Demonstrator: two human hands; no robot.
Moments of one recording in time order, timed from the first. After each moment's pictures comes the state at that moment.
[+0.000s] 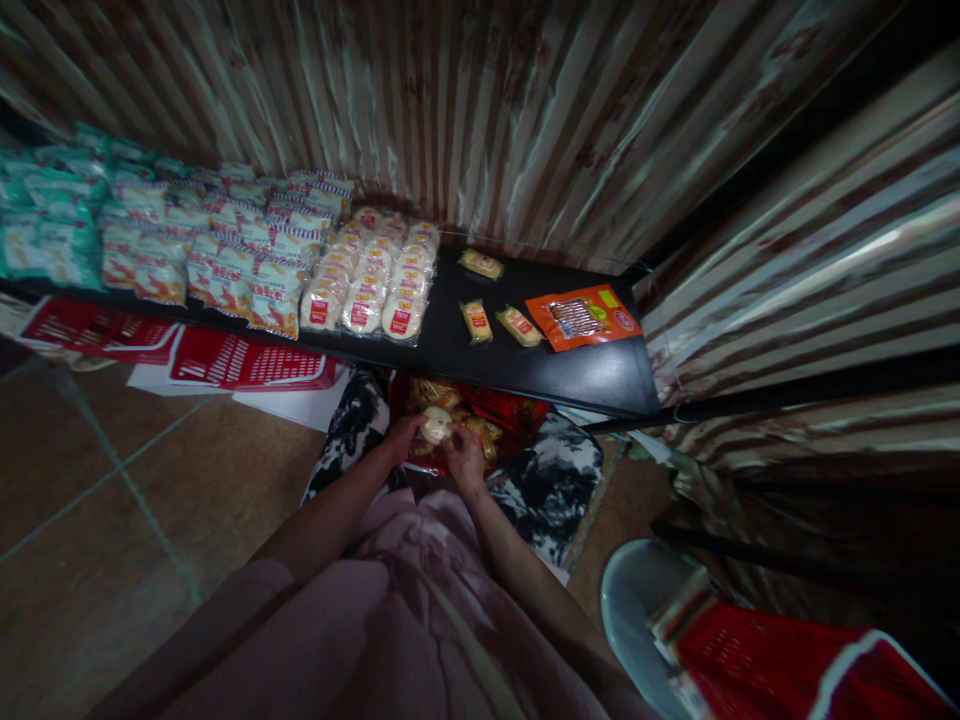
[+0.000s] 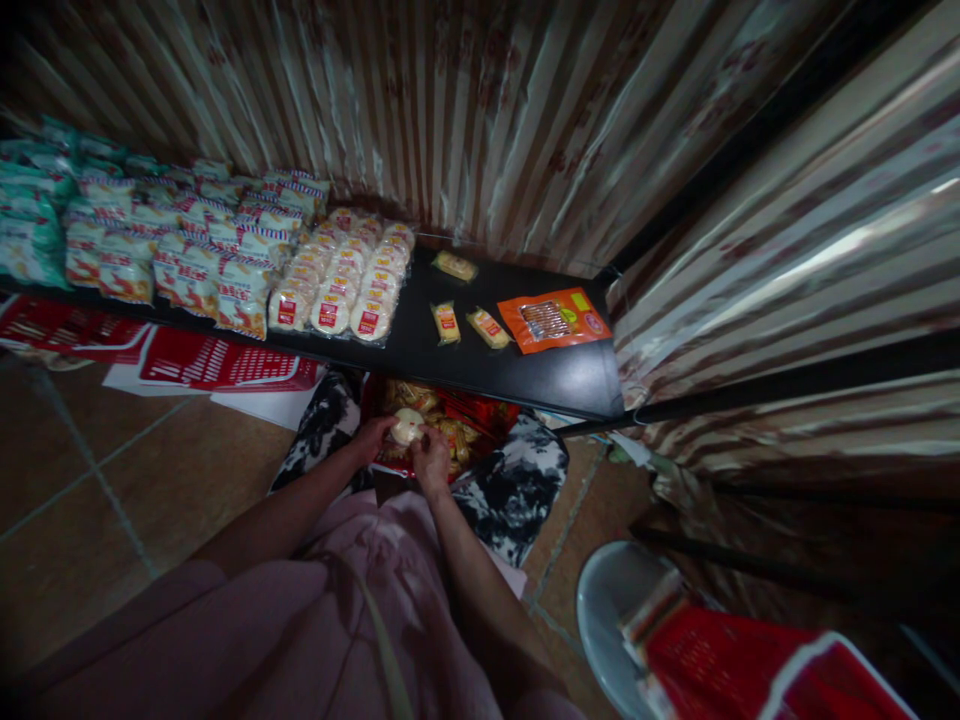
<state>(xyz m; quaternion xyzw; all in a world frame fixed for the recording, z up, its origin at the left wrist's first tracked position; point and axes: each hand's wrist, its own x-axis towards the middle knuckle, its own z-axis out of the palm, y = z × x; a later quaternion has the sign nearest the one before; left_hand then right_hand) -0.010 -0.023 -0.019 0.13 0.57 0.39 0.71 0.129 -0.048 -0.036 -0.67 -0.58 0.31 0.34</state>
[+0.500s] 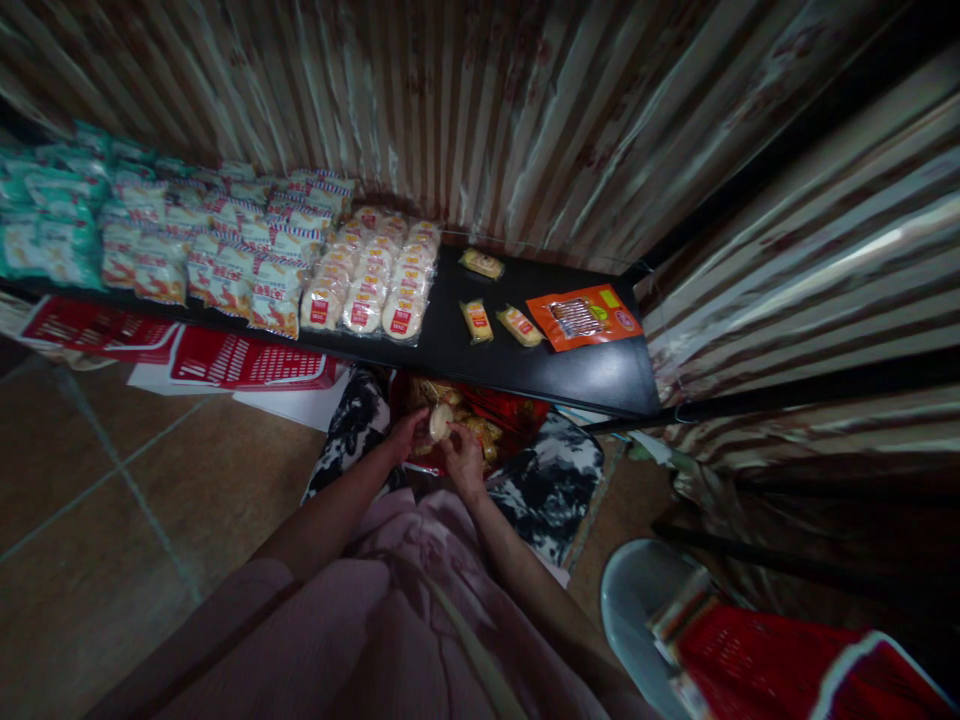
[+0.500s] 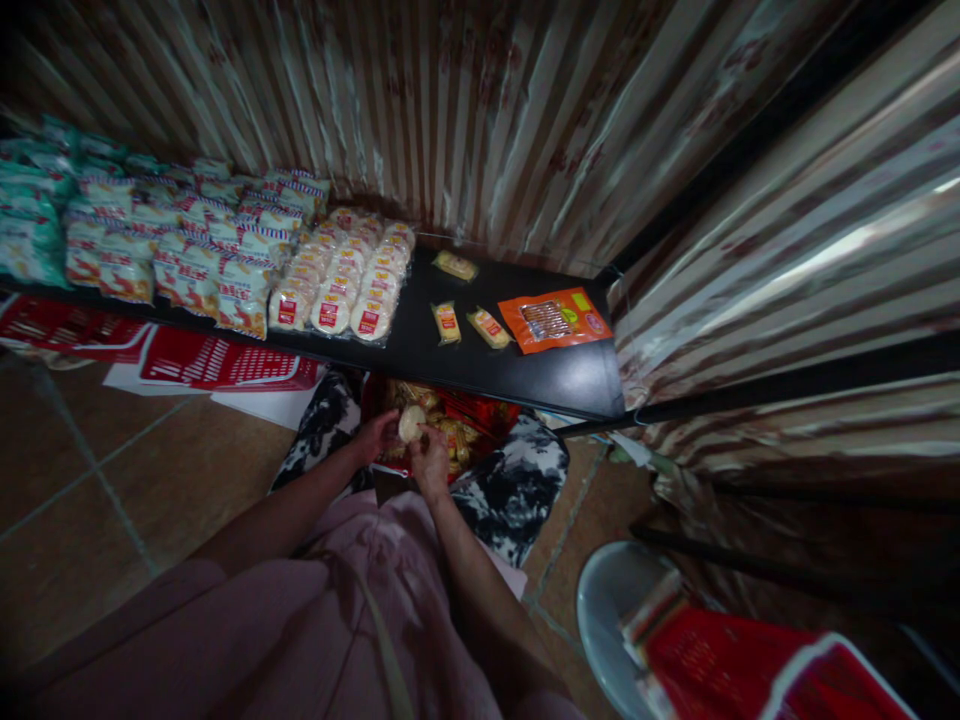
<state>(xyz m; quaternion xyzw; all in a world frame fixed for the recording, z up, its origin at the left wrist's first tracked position) -0.011 -0.021 -0.016 0.10 0.52 0.40 0.75 0.127 -0.050 -0.032 -0.65 -0.59 0.32 0.35</state>
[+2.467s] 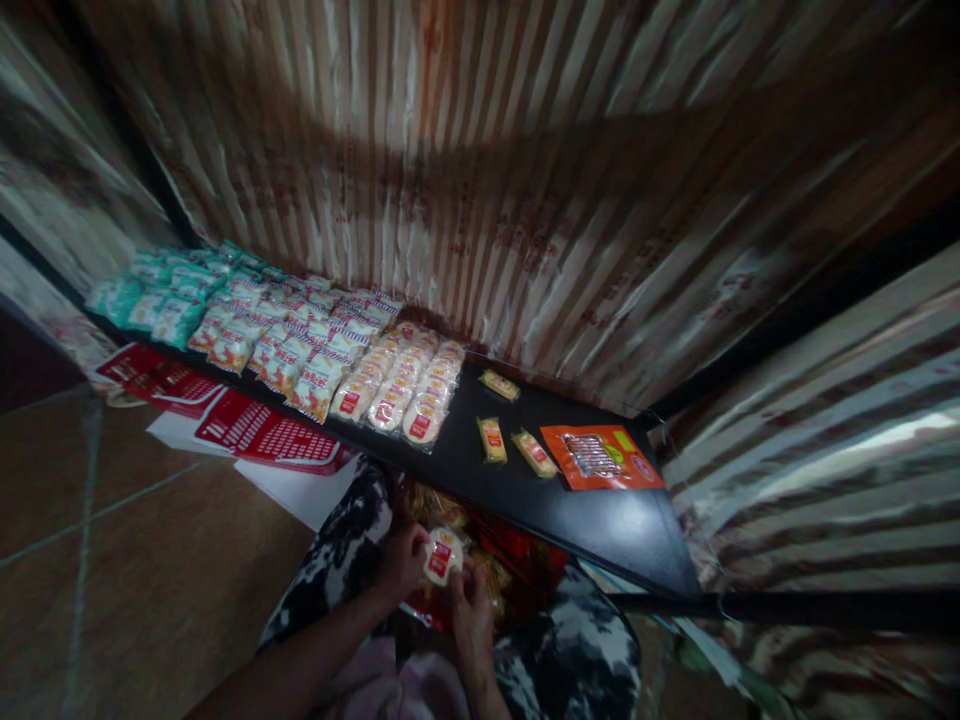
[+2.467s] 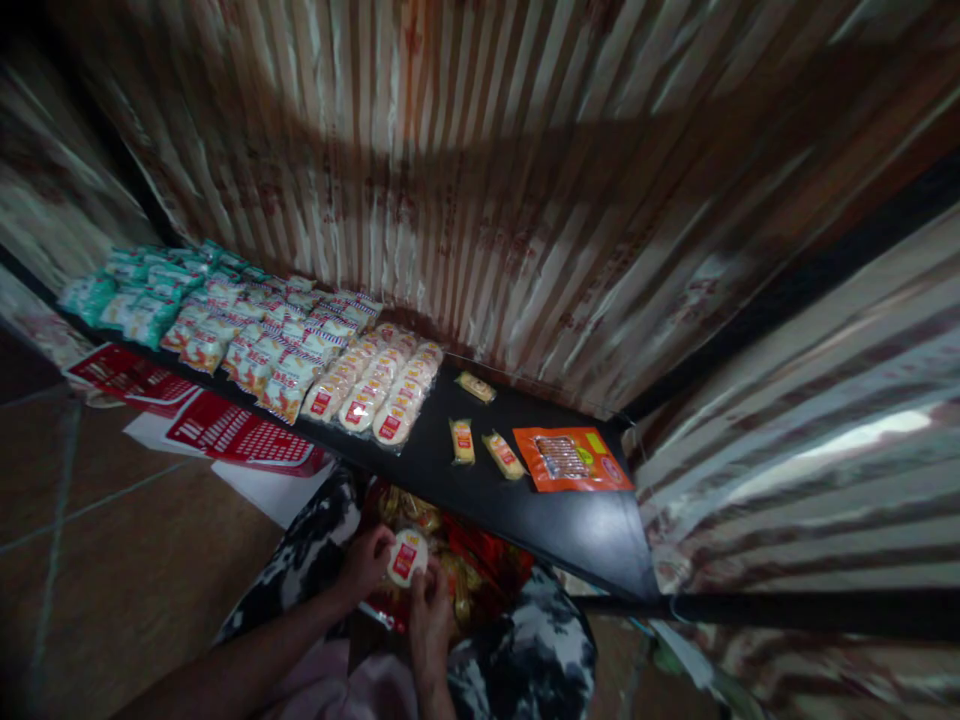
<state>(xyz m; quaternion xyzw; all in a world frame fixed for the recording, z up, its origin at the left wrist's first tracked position) 0.001 -0.037 -0.006 0.49 0.70 0.37 0.36 0.139 -0.053 -0.011 -0.64 -0.51 0.38 0.43</state>
